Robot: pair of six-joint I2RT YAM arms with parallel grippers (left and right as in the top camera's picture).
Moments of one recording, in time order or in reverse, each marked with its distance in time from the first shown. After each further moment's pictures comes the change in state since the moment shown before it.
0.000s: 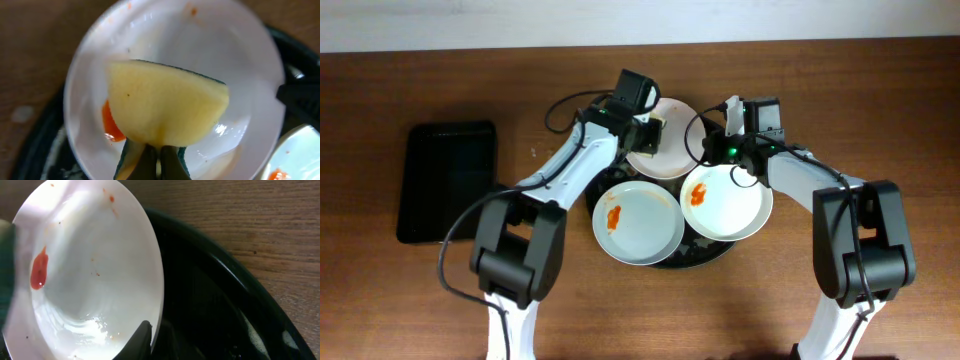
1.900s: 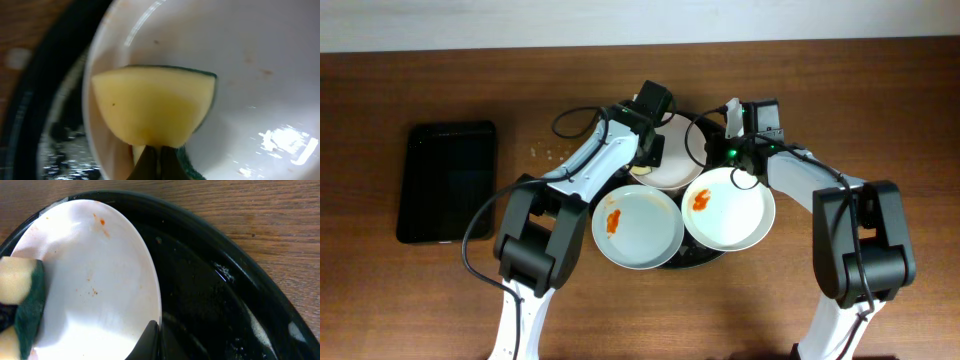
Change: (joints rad) left arm -0.048 0.119 0.127 -0.248 -0.196 -0.068; right arm 0.000 0.000 0.004 -0.051 0.014 0.012
